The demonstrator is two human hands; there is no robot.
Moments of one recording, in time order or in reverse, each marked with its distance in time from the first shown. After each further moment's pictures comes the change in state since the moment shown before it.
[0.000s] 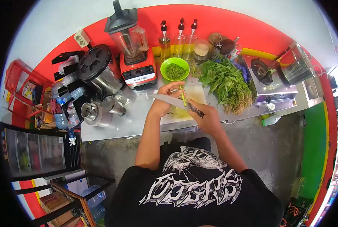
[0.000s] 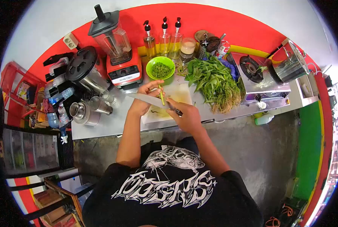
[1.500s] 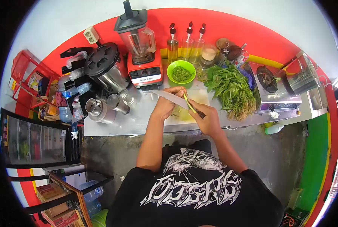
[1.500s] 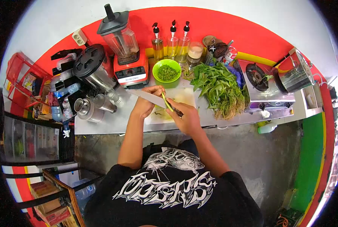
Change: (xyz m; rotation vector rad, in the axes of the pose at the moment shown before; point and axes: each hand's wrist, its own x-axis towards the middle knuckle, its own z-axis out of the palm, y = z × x) left_hand -0.002 -0.002 0.000 -0.092 0.086 0.047; right_hand 0.016 -0.009 0.001 0.163 0.026 -0.094
